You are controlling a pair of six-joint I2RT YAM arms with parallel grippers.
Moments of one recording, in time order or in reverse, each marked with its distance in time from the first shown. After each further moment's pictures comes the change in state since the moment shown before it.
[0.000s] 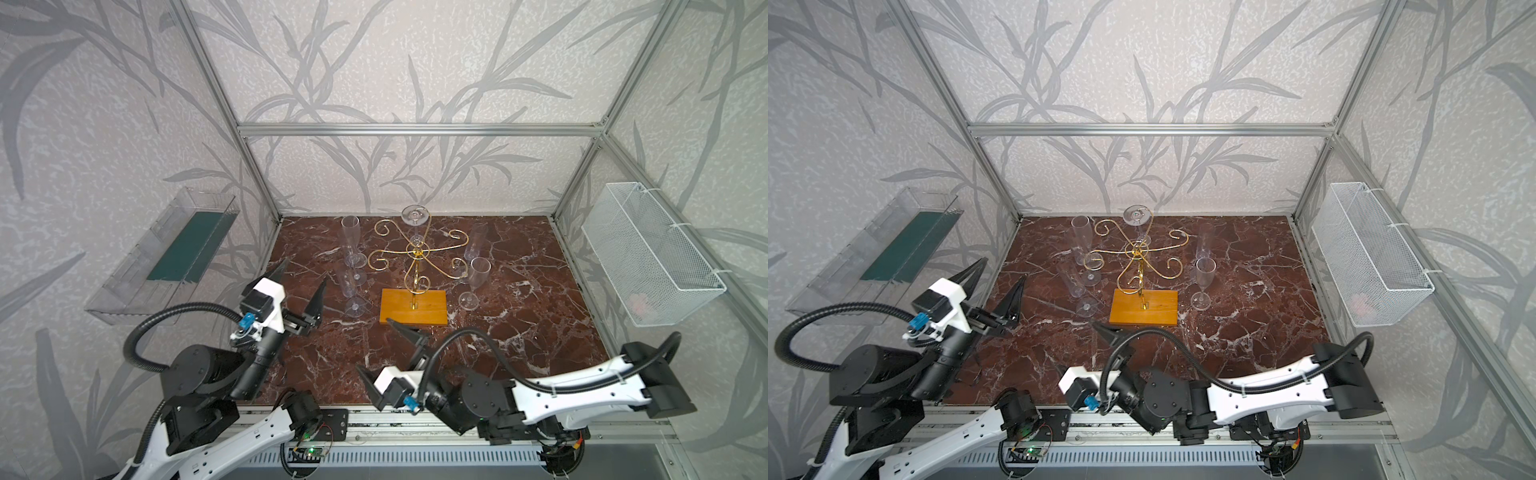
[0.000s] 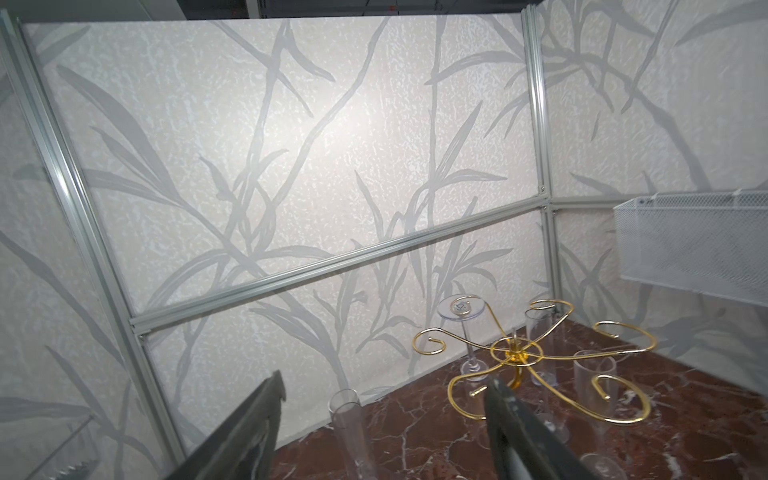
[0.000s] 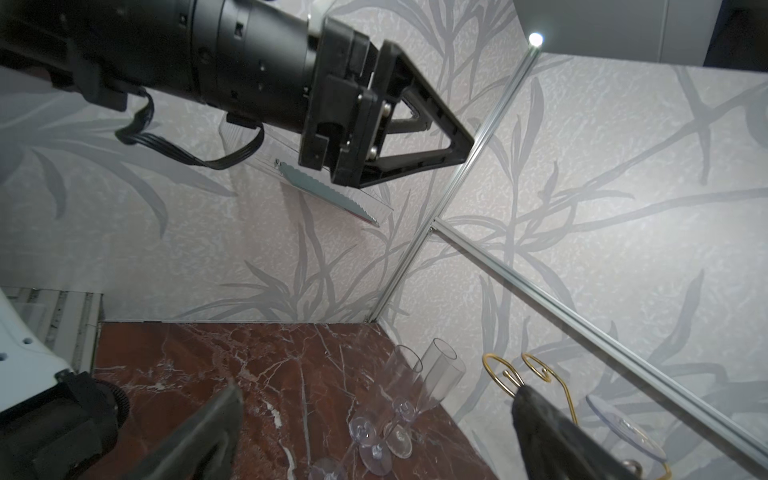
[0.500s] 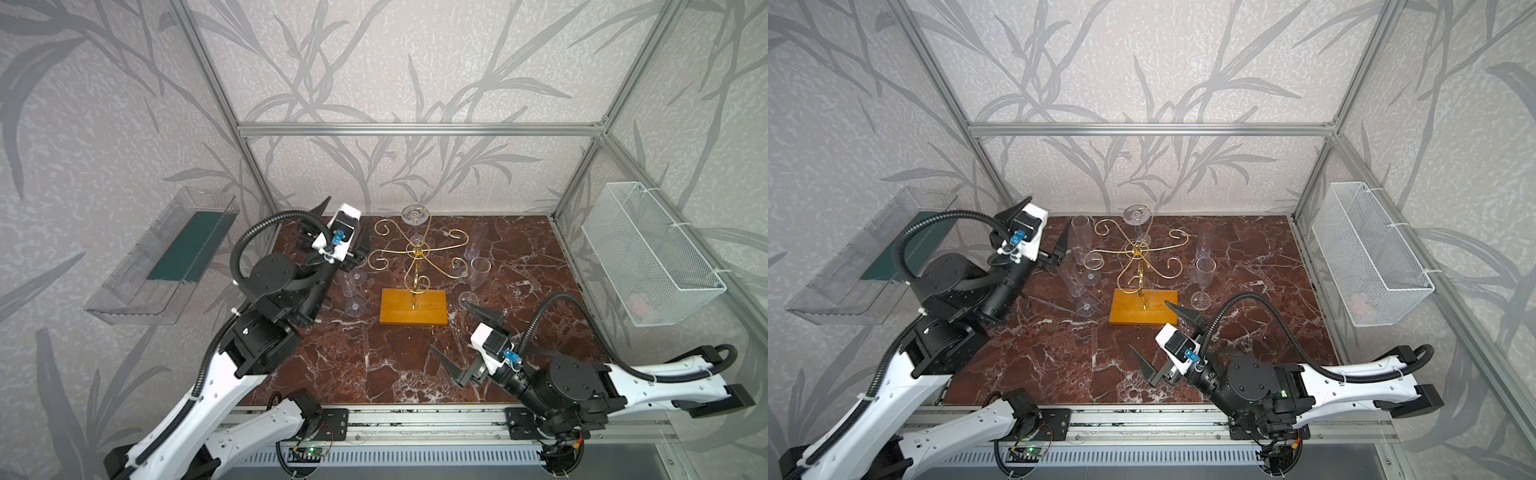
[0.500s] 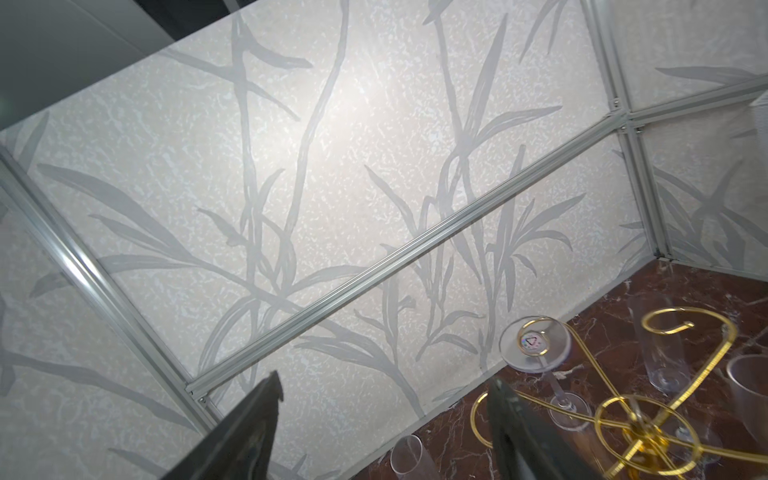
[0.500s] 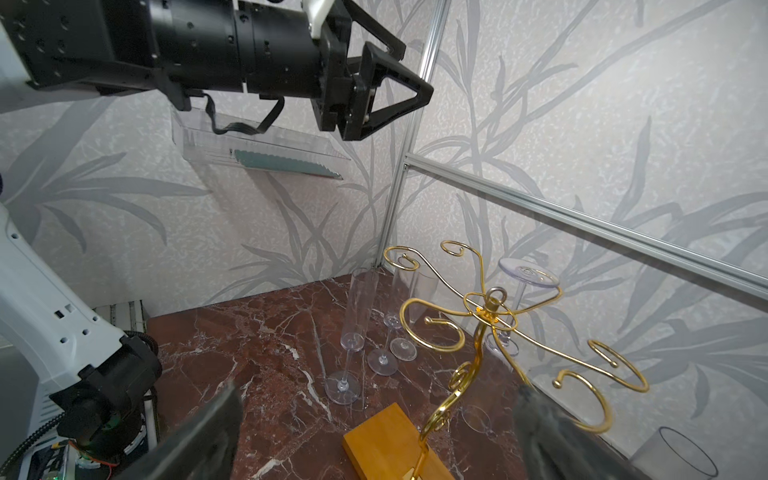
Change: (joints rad) left arm 0.304 0.479 0.291 0.078 0.160 0.112; right arm -0.002 -0.471 -0.072 -0.539 0.082 0.337
